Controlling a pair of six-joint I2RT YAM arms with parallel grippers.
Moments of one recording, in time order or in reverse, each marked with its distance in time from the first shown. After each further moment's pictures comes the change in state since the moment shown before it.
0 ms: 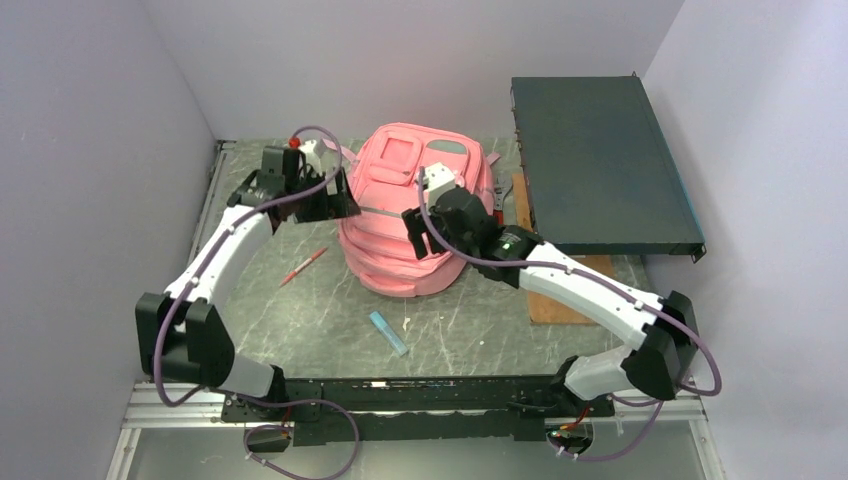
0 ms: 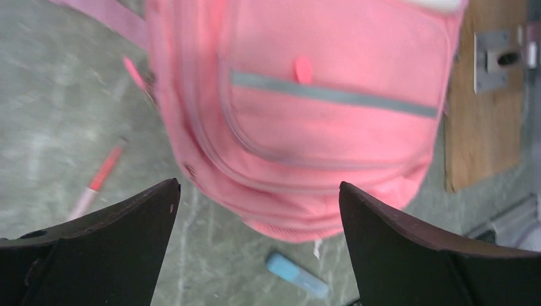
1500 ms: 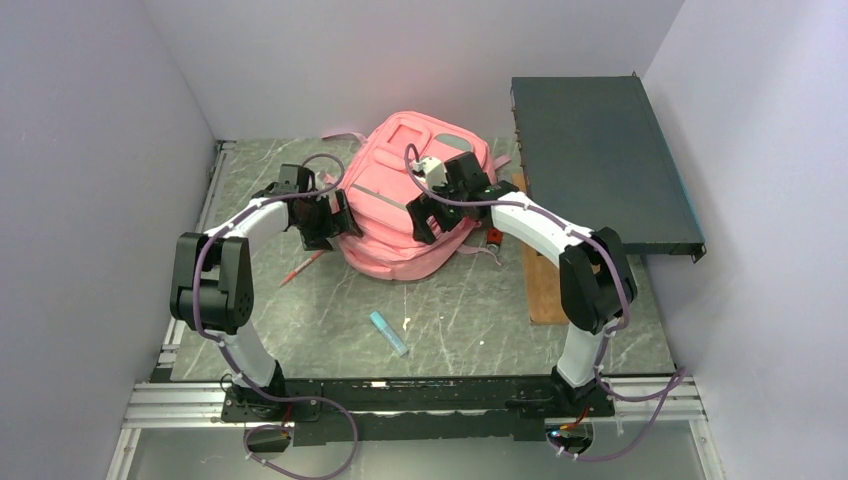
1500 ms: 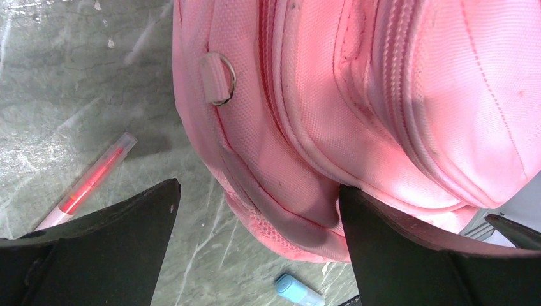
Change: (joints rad) left arm 0.064 0.292 -0.095 0.103 0.093 -0.123; right arm -0.336 0.426 0.204 -0.064 -0.602 -0.301
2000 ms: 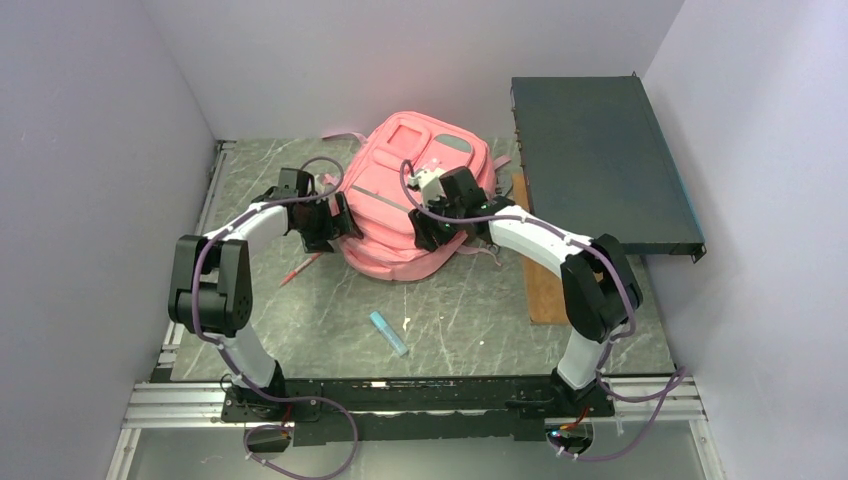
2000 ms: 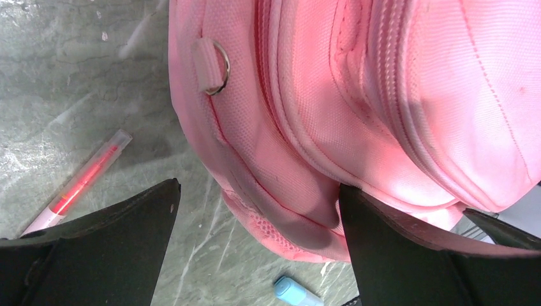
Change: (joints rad) left arm 0.000 -0.016 -0.039 0.042 0.012 -0.012; right arm 0.042 -0.043 -0.109 0.076 -0.003 0.023
